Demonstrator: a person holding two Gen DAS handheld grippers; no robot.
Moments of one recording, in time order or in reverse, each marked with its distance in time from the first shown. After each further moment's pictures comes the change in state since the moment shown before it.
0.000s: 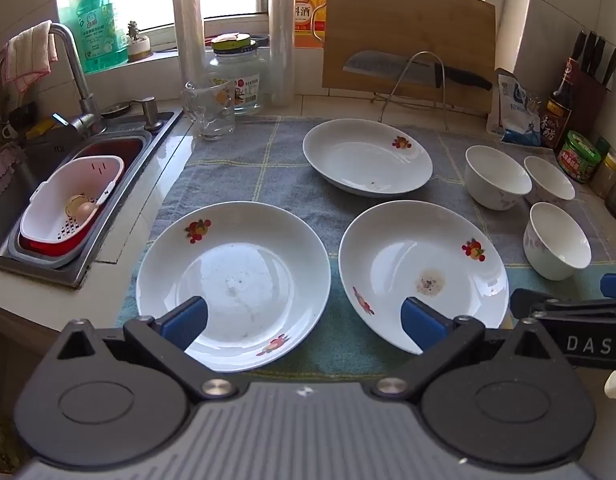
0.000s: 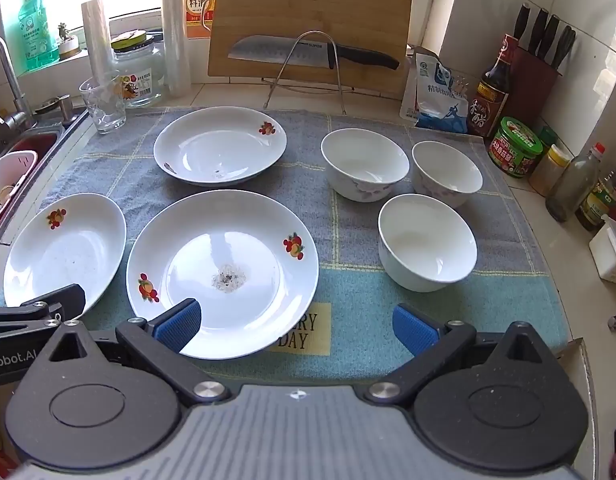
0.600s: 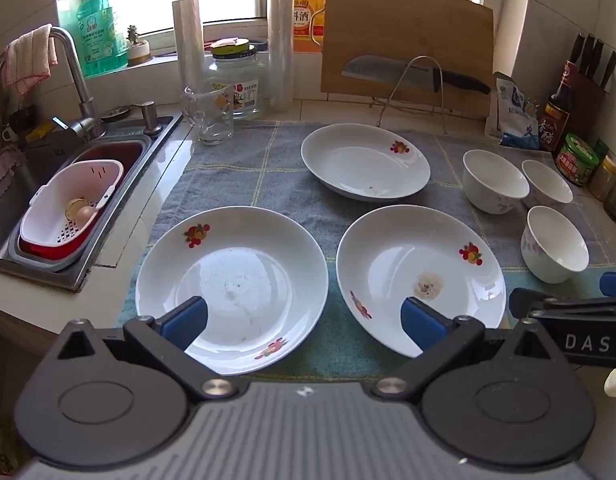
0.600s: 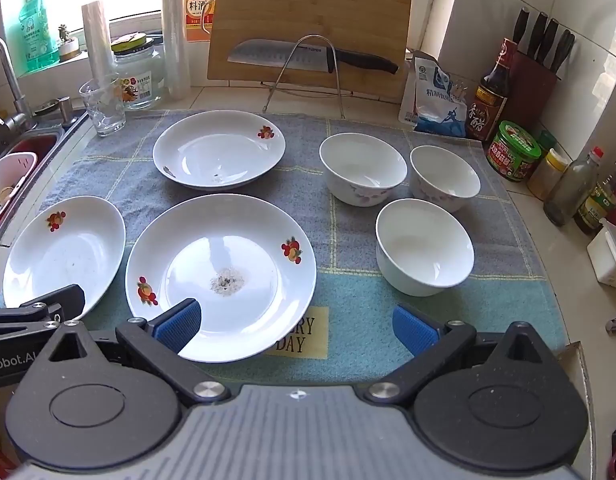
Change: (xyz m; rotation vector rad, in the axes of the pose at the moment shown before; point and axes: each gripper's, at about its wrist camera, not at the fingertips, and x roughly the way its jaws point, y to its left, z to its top) left arm -0.002 0.001 0.002 -0.005 -0.012 -0.012; right arm -0.001 0.000 0.002 0.001 -0.007 -0.003
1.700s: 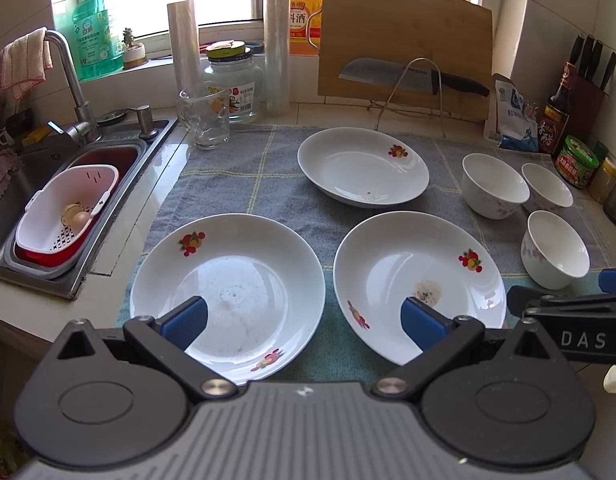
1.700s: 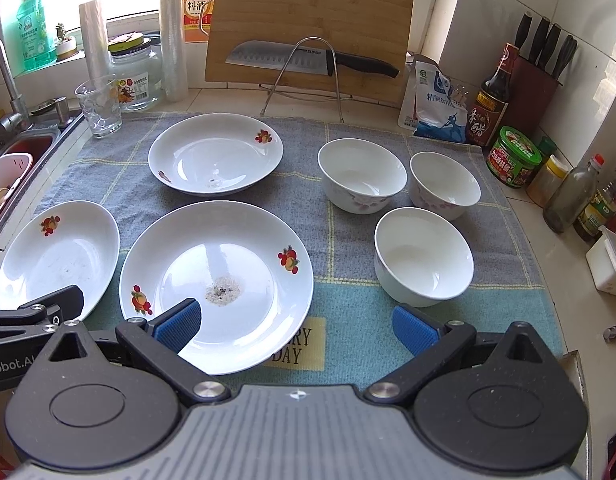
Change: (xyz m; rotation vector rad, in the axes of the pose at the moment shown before) left arm 0.004 -0.004 0.009 0.005 -0.002 -0.002; right arm 0.002 -0.001 0.010 -0.010 -0.002 -0.012
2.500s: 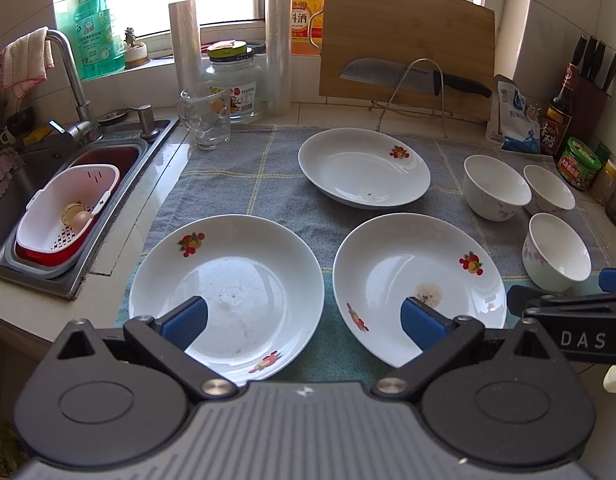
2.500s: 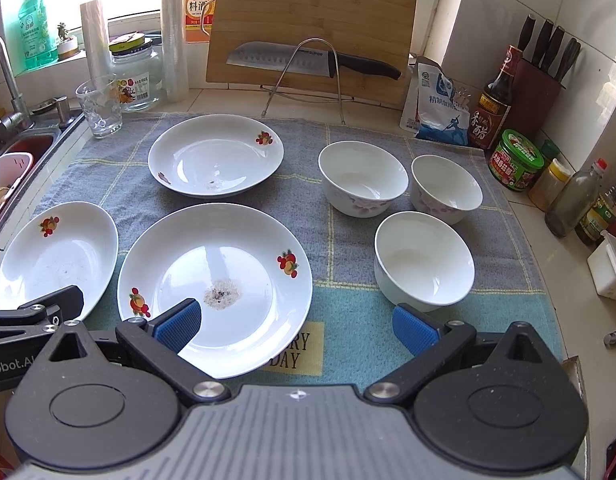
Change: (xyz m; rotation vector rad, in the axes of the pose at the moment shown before) left arm 0.001 0.001 -0.002 -0.001 -0.002 -0.001; right arm 0.005 0.000 0.001 -0.009 -0.007 0.003
